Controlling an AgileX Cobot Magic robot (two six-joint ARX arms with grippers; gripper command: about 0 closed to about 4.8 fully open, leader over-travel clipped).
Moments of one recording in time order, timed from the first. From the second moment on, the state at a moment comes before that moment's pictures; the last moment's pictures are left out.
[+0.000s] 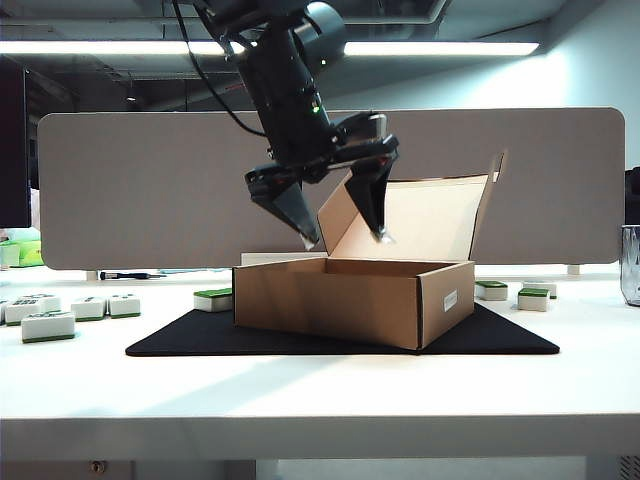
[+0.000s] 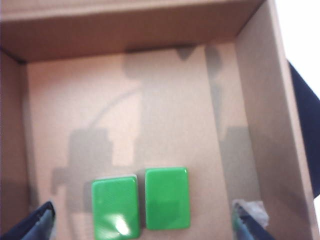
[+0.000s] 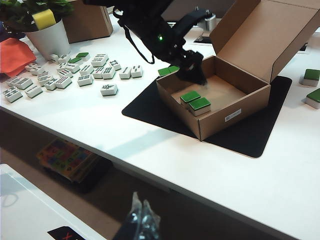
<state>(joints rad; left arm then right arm) -0.63 2.03 1.77 -0.67 0.06 0.02 0.01 0.01 0.96 -1.26 -0.60 0.00</state>
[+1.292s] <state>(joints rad) -0.42 2.12 1.77 -0.69 -0.26 -0.80 0.01 0.01 0.96 -1.27 -0.60 0.00</state>
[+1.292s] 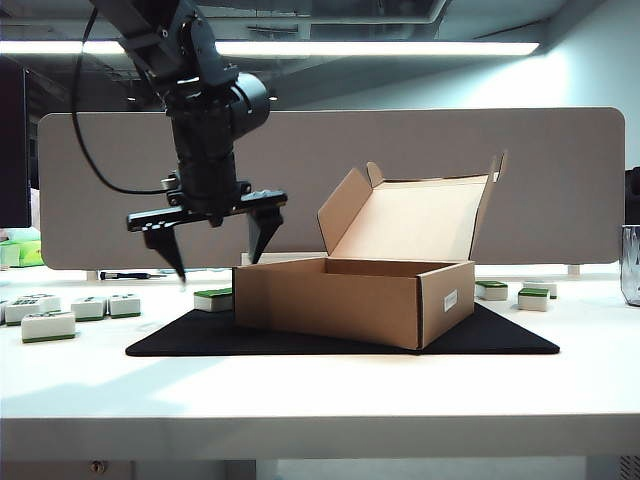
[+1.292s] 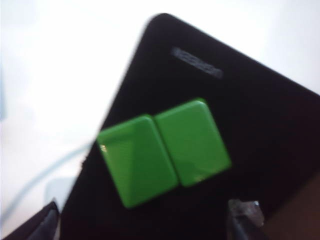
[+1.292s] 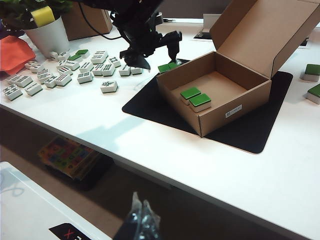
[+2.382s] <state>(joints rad) -0.44 2.20 1.77 -0.46 -0.38 -0.37 0.01 0.01 0.96 -1.27 -0.59 0.00</state>
